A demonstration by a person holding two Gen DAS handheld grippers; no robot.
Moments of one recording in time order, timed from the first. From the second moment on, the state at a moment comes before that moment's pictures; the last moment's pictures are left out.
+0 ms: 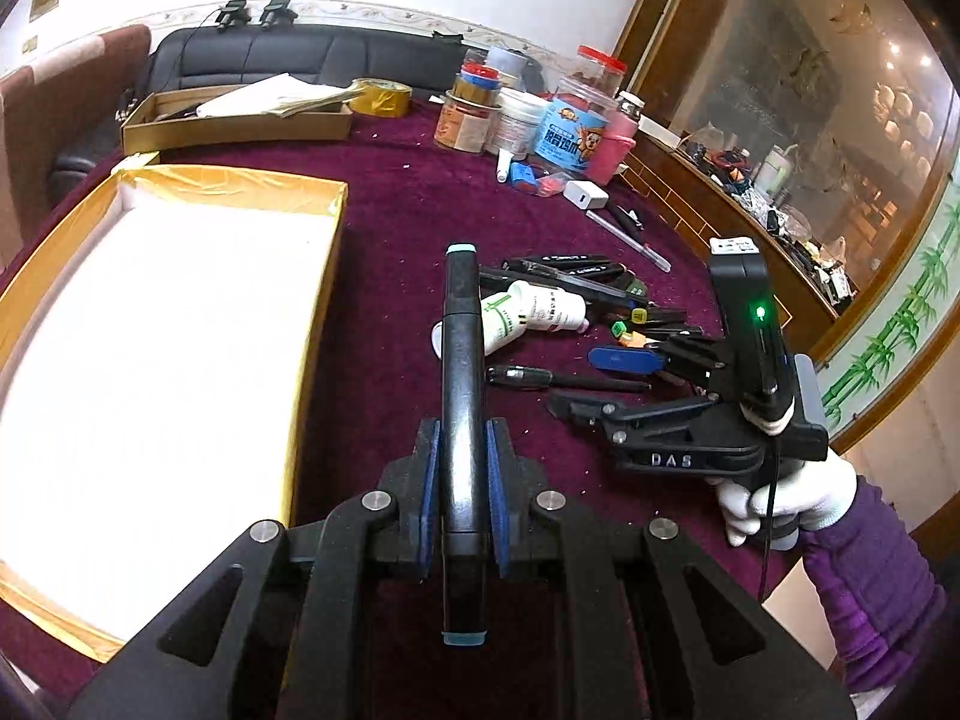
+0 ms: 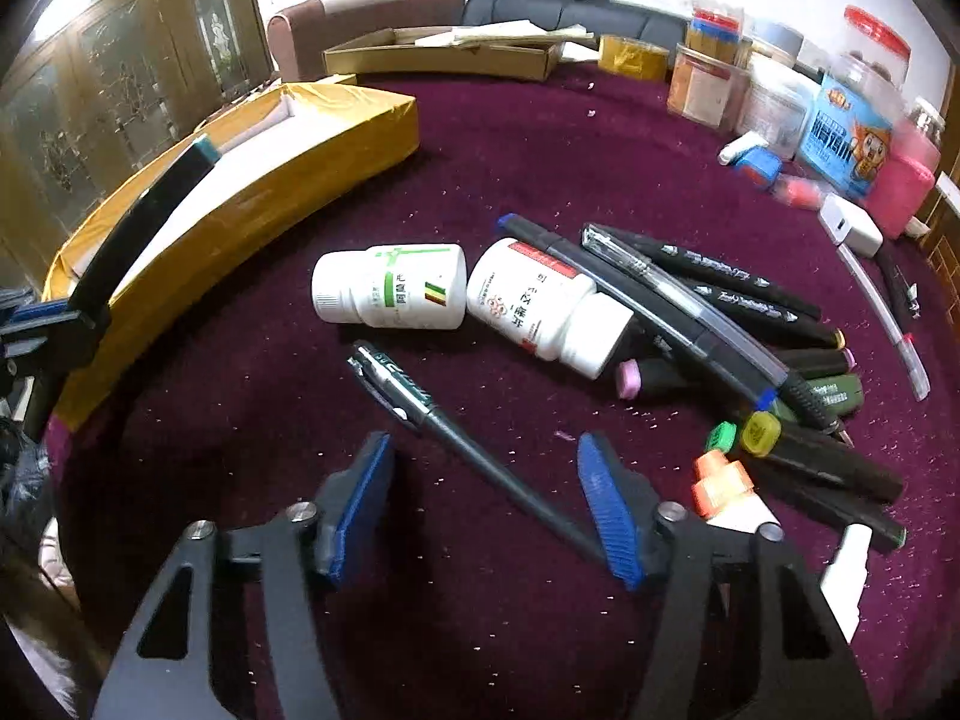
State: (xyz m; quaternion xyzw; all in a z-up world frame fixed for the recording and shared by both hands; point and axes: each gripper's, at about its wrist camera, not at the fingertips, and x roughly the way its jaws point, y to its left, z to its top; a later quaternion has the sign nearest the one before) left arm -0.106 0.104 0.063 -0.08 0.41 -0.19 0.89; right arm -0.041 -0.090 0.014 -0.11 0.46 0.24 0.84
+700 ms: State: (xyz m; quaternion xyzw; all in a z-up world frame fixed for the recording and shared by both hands) left arm -0.098 0.152 0.073 -0.12 0.40 -0.17 0.89; right arm -0.076 -0.098 0.069 0.12 0.45 0.30 0.83
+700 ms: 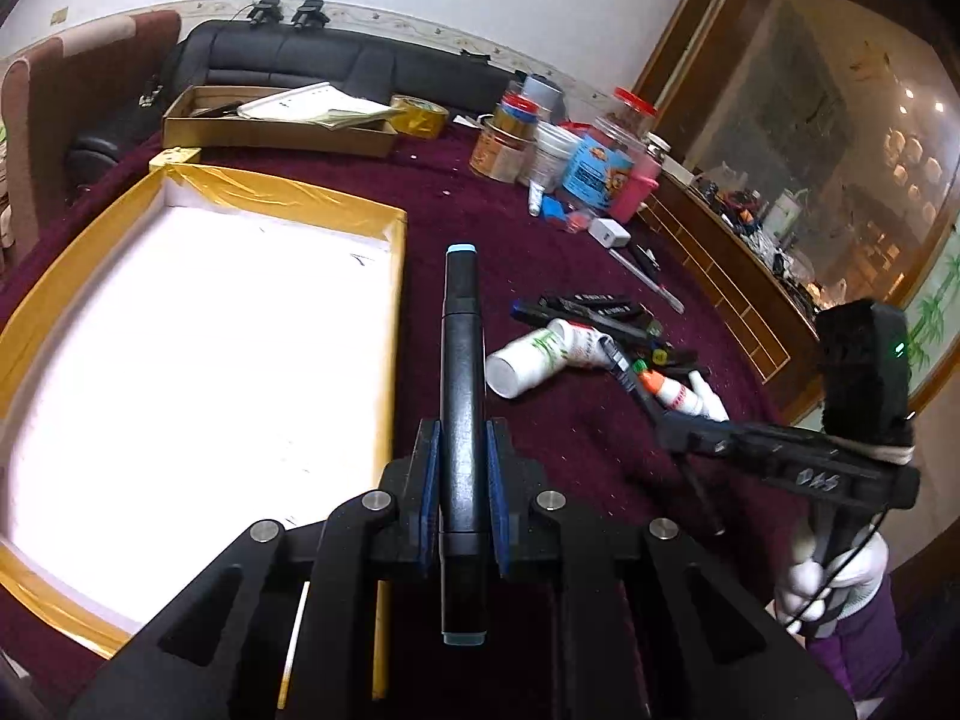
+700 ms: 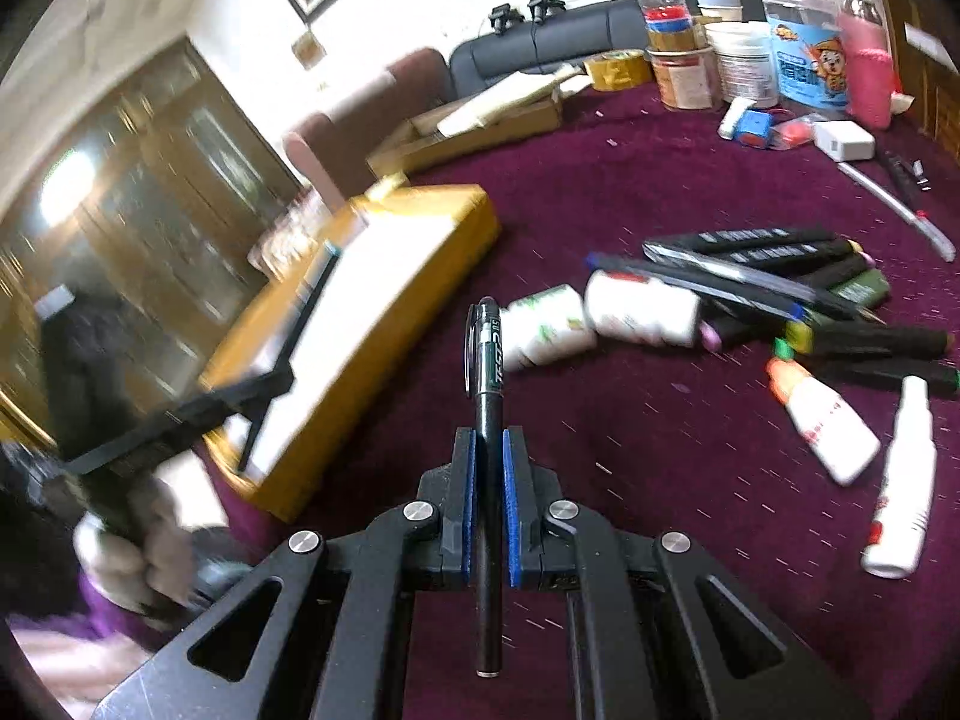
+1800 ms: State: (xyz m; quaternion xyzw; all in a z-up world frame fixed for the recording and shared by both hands) left arm 0.023 0.210 0.036 -0.11 0.45 -0.02 0.89; right arm 0.070 0.074 0.045 0.15 0.51 0.21 0.82
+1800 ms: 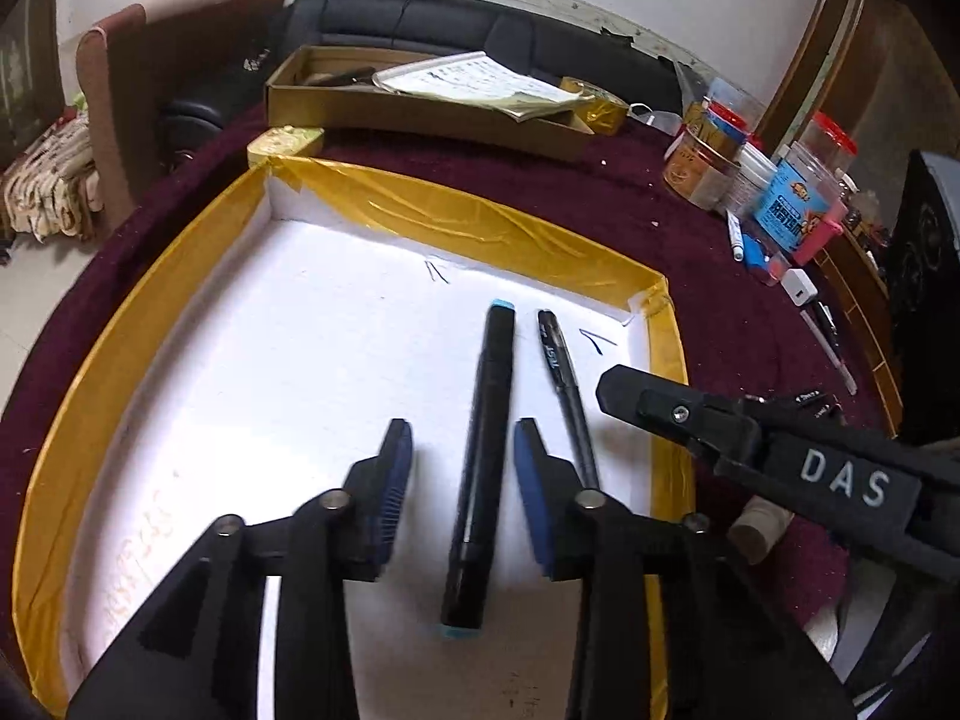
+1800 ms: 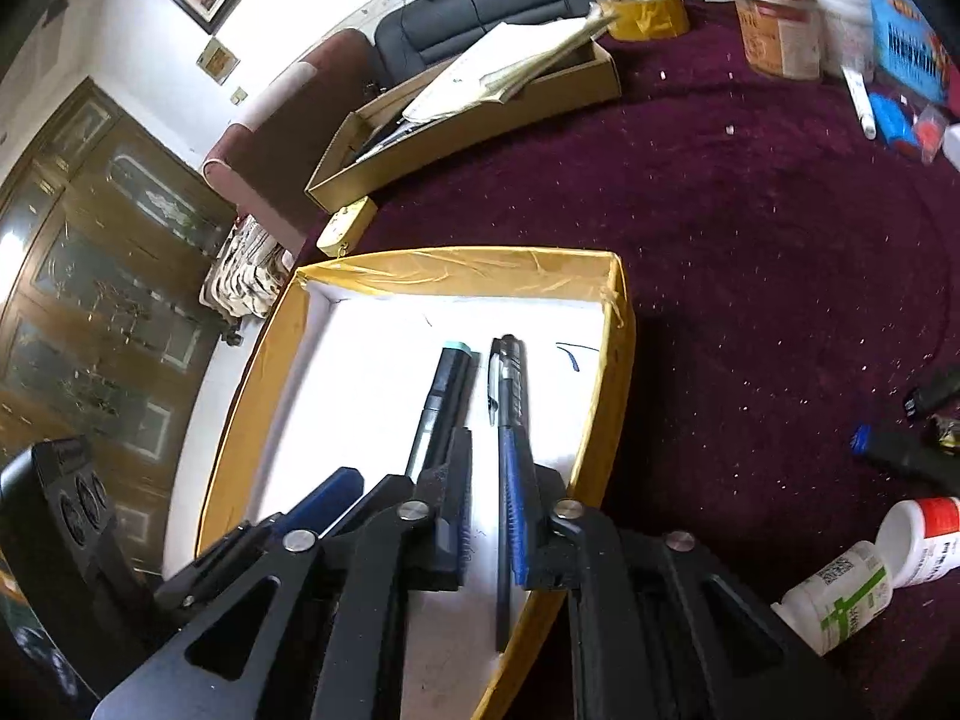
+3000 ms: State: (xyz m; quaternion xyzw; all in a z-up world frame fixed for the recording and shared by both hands) left arm -0.025 0.060 0.073 0.07 0.41 -0.05 0.91; right arm -0.038 -0.222 0.080 0.20 0.28 0.01 0.94
